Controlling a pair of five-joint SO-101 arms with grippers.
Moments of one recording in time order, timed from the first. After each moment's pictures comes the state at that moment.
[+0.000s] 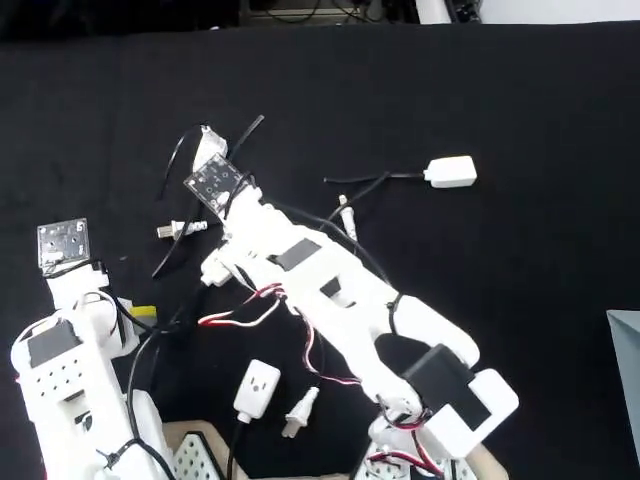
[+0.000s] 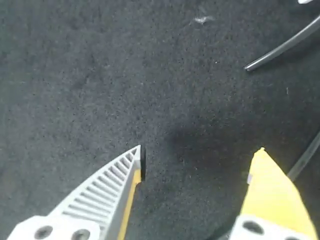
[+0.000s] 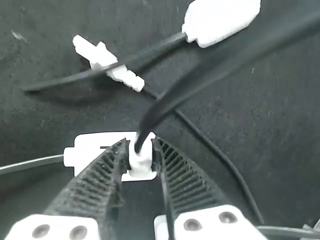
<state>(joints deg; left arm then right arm) -33.8 -59.8 74.9 58.8 -16.7 -38.9 -0.2 40.6 21.0 9.8</state>
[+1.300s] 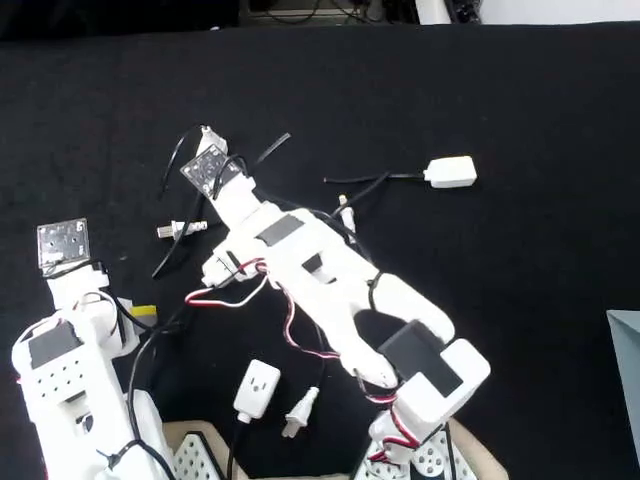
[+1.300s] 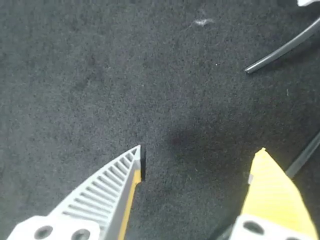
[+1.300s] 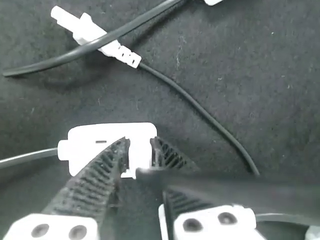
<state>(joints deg) -33.8 -60.3 75.6 58.2 -16.7 -38.6 10.6 25.8 37.0 6.8</state>
